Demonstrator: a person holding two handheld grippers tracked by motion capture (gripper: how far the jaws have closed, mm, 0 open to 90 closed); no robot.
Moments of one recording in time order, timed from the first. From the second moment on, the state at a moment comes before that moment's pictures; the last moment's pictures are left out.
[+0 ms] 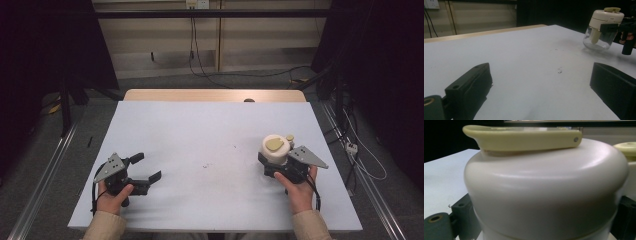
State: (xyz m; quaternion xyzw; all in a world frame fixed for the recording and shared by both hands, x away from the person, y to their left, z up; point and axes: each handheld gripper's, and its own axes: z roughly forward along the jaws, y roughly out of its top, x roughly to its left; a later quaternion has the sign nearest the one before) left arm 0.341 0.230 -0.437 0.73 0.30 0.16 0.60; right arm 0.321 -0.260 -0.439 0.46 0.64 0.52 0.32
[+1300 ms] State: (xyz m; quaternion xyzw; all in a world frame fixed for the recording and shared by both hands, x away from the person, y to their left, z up) left arm 0.339 0.233 -0.437 0.73 0.30 0.16 0.60; right arm 0.346 -0.221 -0.432 0.42 0.66 0.53 0.31
